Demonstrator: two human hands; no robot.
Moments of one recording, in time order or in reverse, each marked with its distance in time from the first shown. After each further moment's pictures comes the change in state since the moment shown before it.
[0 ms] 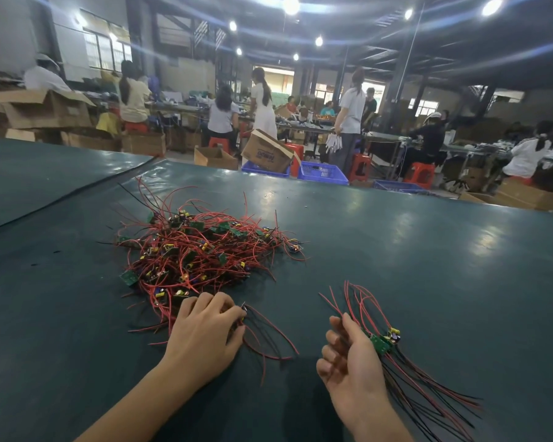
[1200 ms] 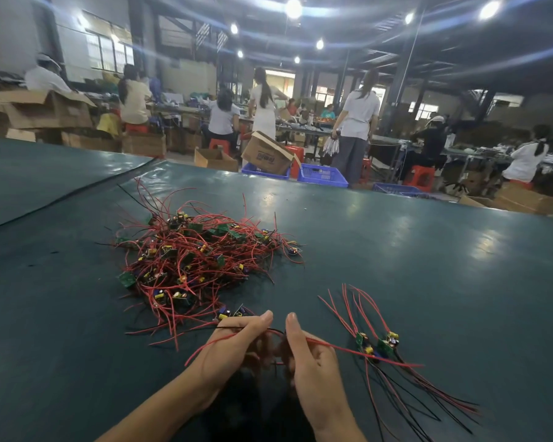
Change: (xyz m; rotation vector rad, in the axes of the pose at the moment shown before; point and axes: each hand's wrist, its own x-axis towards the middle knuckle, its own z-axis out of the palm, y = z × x) left_hand 0.004 0.050 -0.021 -1.552 -0.319 -0.541; right_hand -0.008 0.034 0.013 -0.647 -0.457 -0.378
